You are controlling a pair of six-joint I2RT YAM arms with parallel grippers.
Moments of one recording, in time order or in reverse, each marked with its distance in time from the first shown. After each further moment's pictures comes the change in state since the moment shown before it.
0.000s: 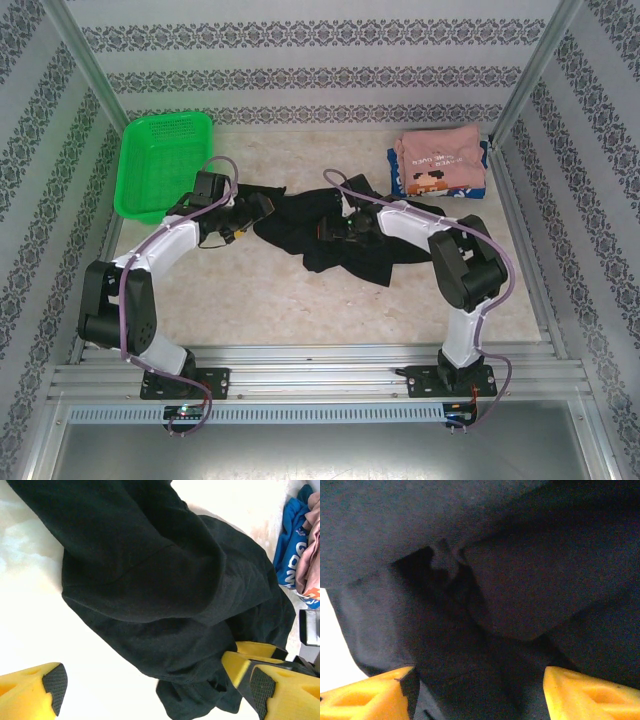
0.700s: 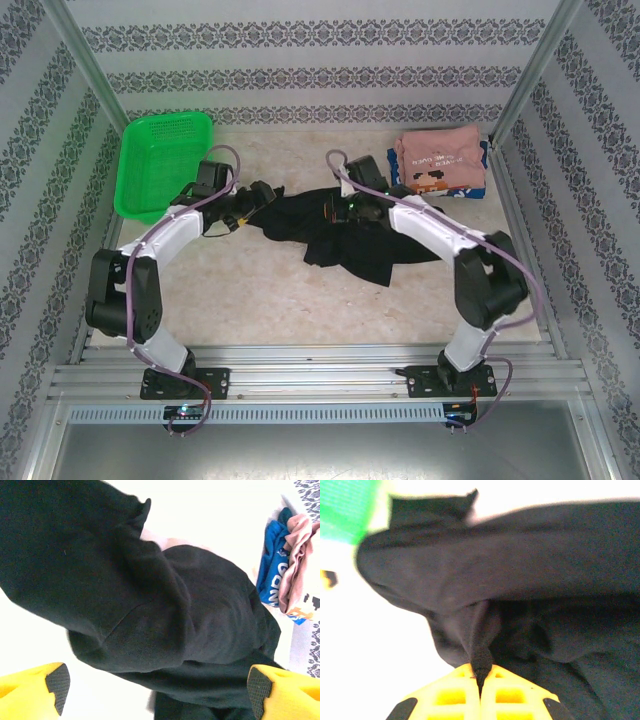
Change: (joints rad) left arm 0.000 0.071 0.094 0.040 -0.008 -0.016; right arm 0.008 -0.202 0.069 0.005 -0.013 -0.092
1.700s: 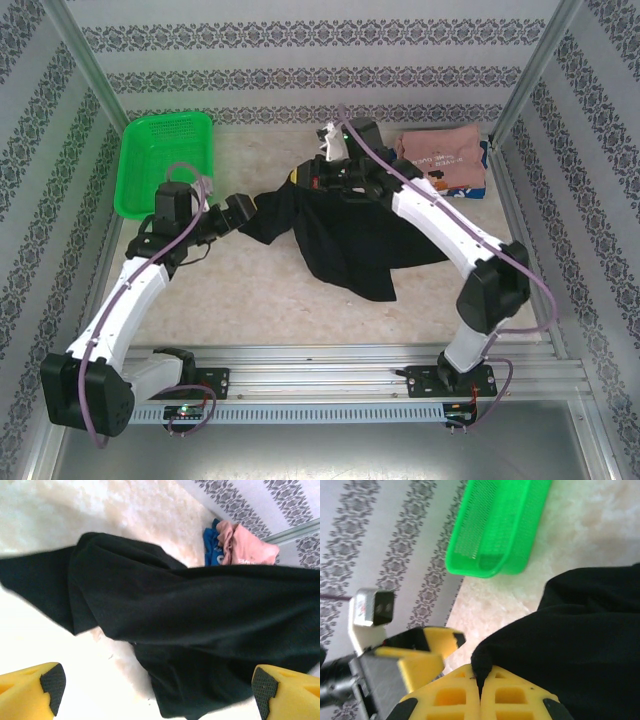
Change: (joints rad) left arm 0.032 -0.518 -0.246 -0.068 0.040 0.070; right arm 0.052 0.054 0.301 -0.009 -0.317 0.280
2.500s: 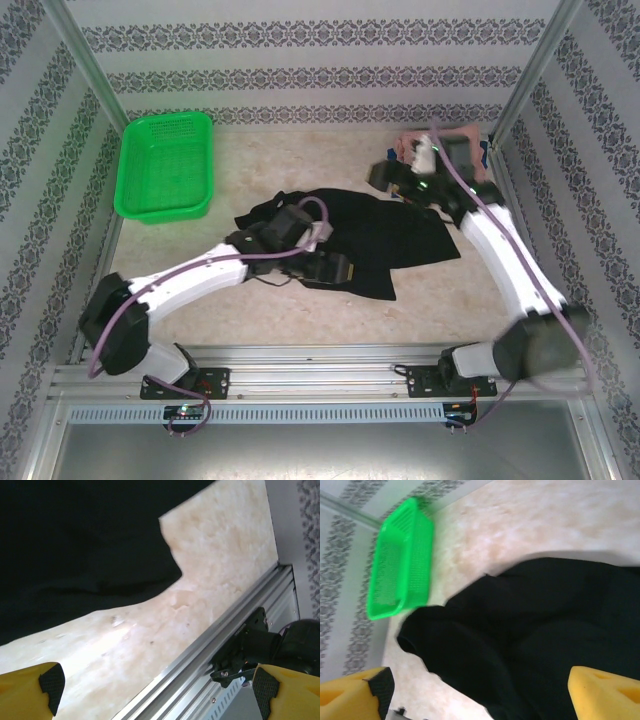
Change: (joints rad) left arm -0.682 0.428 0.242 -0.064 -0.040 0.051; right arm -0.395 -0.466 -0.396 -0.191 0.111 -0.145
